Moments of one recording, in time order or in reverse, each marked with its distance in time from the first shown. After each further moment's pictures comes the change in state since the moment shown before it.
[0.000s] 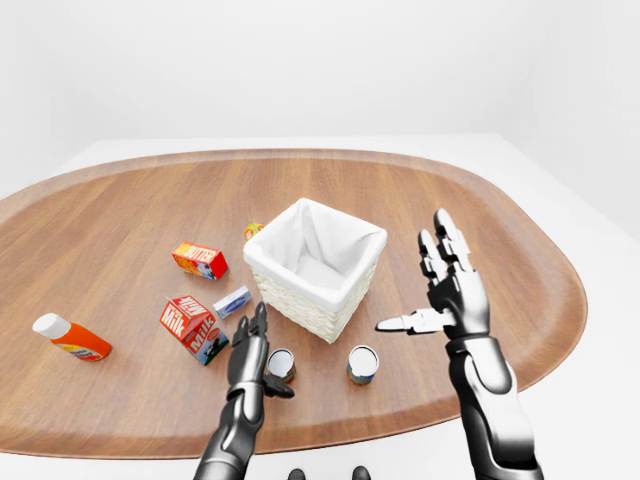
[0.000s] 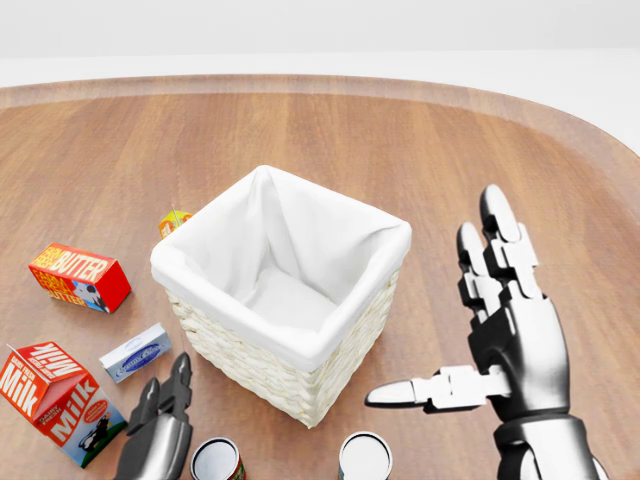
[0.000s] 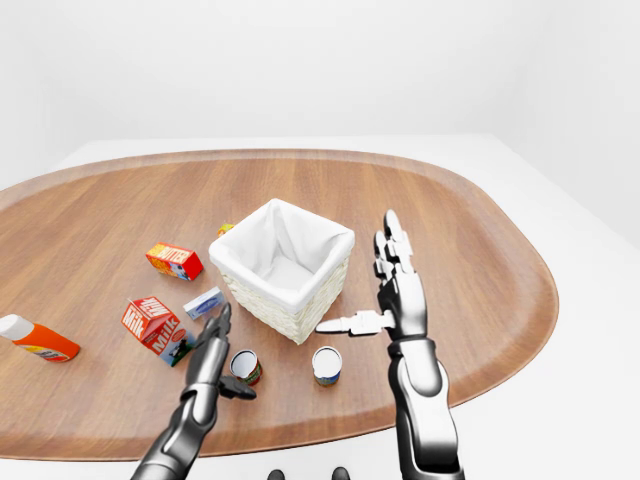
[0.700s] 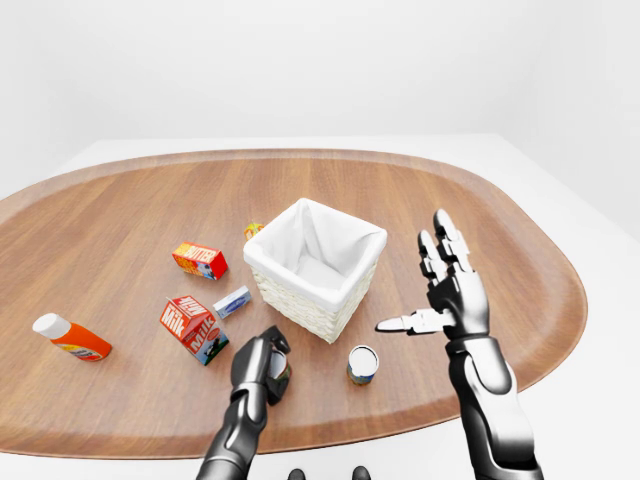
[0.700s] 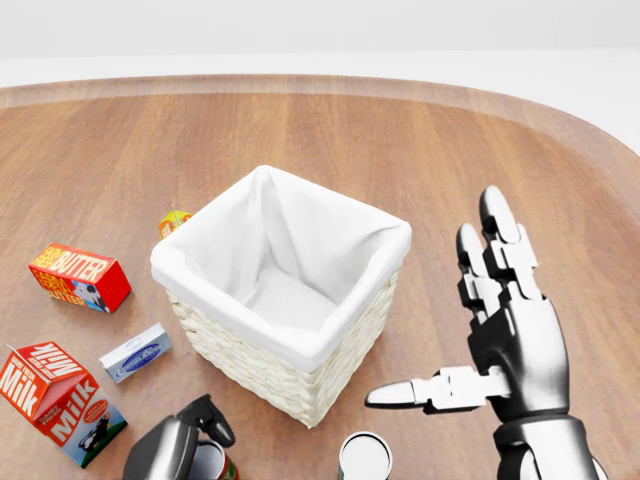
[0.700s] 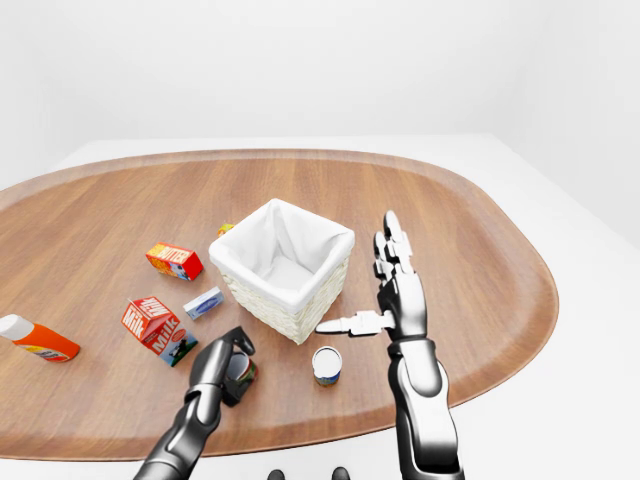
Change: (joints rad) left arm -0.019 -0.007 -0.016 0.054 -0.005 0.000 0.010; right arm 0.002 0.000 0.001 0.001 0.002 0.000 0.001
